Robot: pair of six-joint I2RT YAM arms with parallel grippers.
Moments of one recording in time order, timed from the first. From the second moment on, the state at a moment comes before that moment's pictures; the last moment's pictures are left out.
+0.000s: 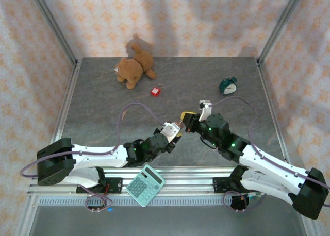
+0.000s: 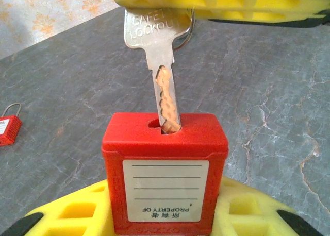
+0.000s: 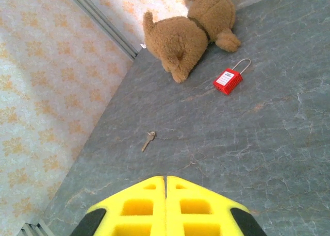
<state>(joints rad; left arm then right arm) -1.17 1.33 0.63 0.27 -0.52 -0.12 0.84 0.87 0.56 0.04 0.13 0.69</state>
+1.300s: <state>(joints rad) -1.15 1.32 0.65 0.22 -0.49 -0.23 0.86 0.92 0.55 0.13 0.12 0.62</state>
